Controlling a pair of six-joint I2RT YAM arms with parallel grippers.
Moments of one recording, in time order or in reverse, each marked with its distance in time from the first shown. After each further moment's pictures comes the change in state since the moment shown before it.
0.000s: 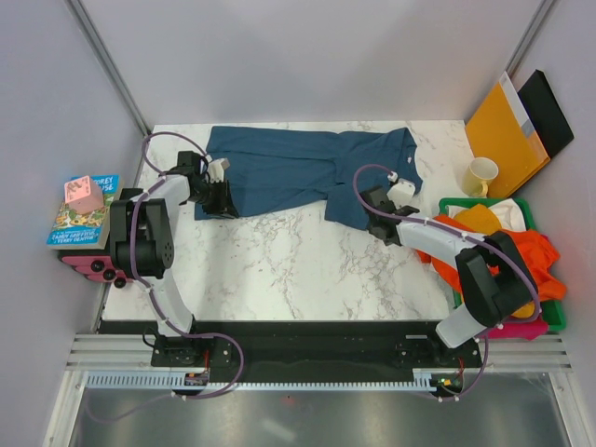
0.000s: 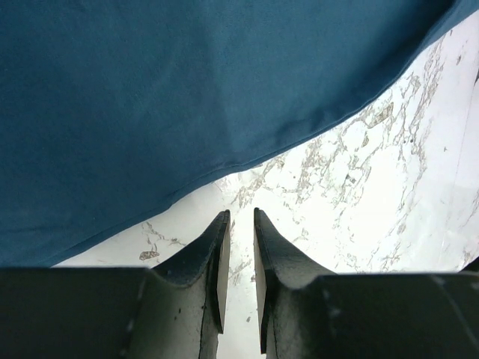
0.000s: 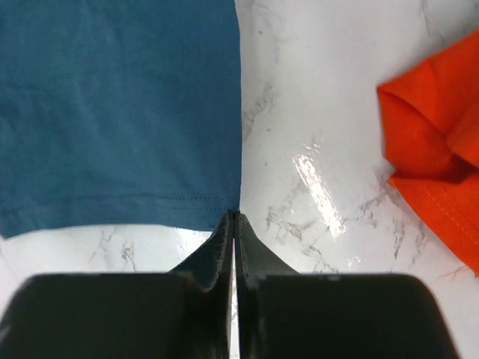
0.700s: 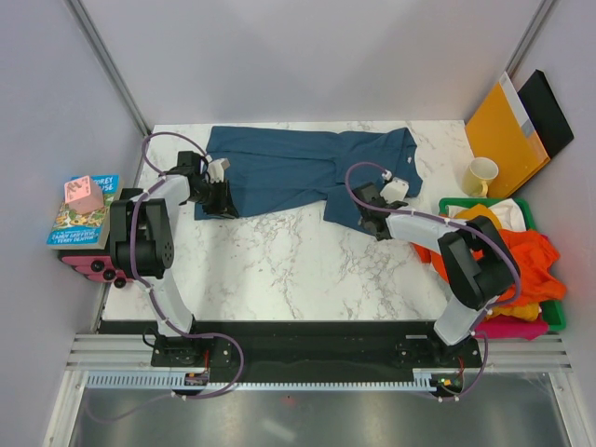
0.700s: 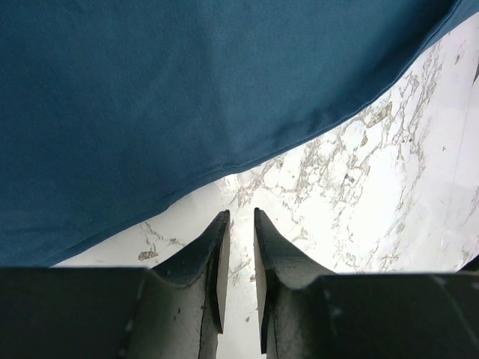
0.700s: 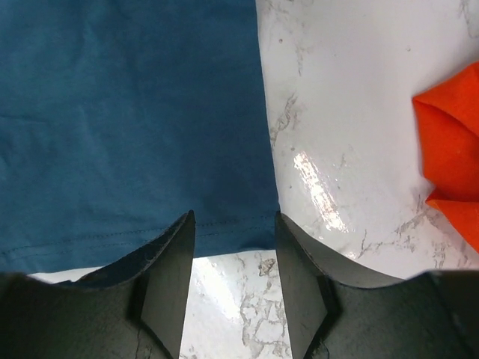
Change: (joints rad) left arm 0.000 0.000 -0.001 0.000 0.003 0.000; right arm 0.006 0.124 0.051 0.013 0.023 0.039
